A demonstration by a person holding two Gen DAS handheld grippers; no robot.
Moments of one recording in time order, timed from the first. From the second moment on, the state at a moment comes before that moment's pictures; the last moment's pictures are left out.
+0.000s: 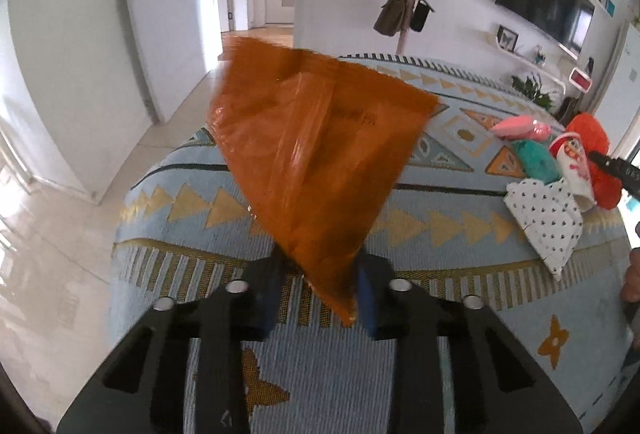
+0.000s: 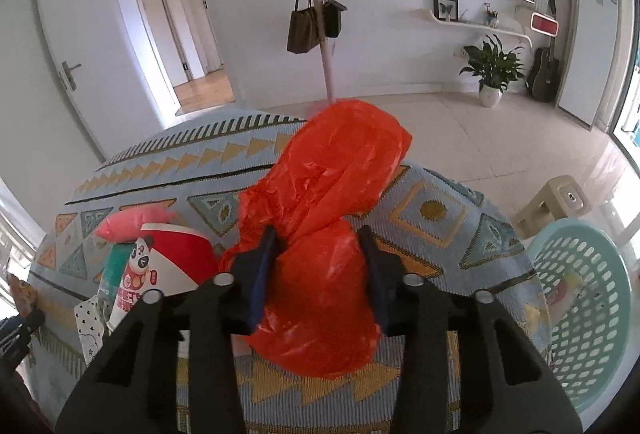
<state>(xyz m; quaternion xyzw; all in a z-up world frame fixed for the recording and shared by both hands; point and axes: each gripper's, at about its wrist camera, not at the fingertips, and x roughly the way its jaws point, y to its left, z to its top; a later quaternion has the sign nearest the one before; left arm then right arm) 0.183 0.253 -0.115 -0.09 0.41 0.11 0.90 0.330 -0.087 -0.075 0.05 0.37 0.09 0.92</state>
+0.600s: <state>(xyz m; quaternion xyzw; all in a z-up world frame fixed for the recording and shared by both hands) 0.181 0.196 -0.047 -0.07 0.34 0.01 0.94 0.303 -0.144 -0.036 0.11 0.31 0.09 0.94</state>
